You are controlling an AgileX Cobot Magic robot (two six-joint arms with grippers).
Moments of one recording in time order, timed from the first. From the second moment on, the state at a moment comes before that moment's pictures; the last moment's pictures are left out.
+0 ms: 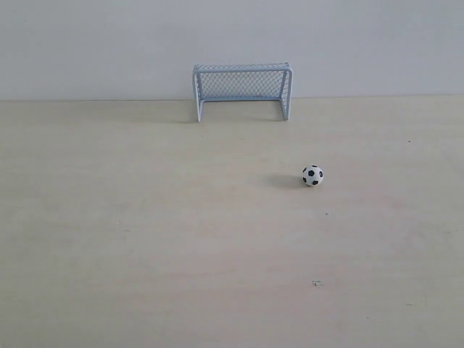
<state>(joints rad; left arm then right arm) 0.00 0.05 0.00 0.28 0.34 -0.16 0.01 0.00 0.00 0.03 0.35 0.03</state>
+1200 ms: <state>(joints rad) 0.00 0.05 0.00 0.28 0.34 -0.16 0.01 0.00 0.00 0.03 0.18 0.03</state>
